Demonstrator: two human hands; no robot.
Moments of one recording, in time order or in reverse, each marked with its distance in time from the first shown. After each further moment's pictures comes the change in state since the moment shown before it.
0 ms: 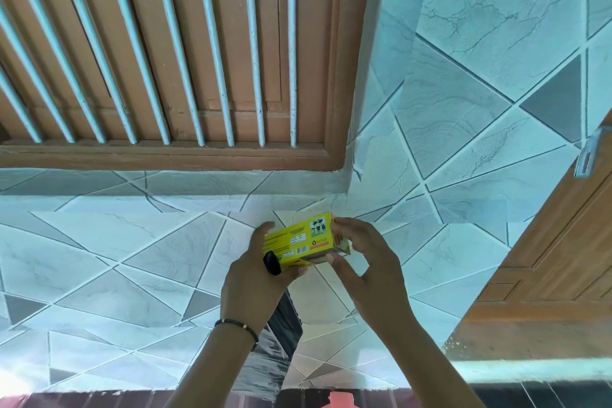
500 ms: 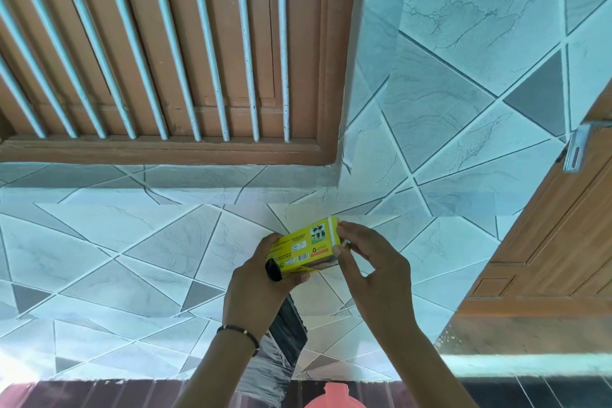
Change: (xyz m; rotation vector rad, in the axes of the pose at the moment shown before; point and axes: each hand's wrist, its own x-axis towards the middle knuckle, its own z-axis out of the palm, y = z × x) left_hand -0.028 0.006 0.013 -0.025 -0.039 0.023; right_hand -0.020 -0.007 -0.022 0.020 0.133 0.008
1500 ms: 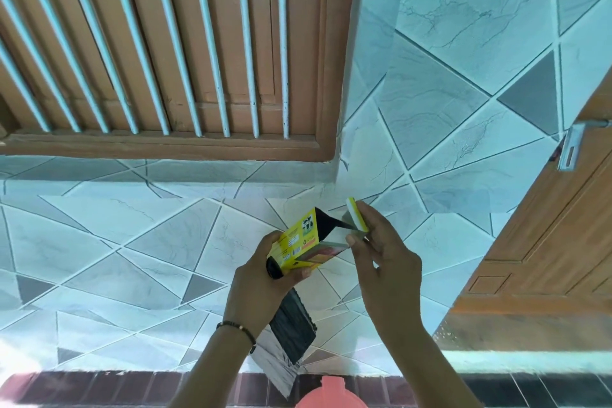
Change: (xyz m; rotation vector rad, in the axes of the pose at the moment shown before) left_hand -0.012 0.009 -0.002 -0.086 -0.064 -0.046; right_hand -0.003 -0.024 -0.019 0.106 0.041 0.149
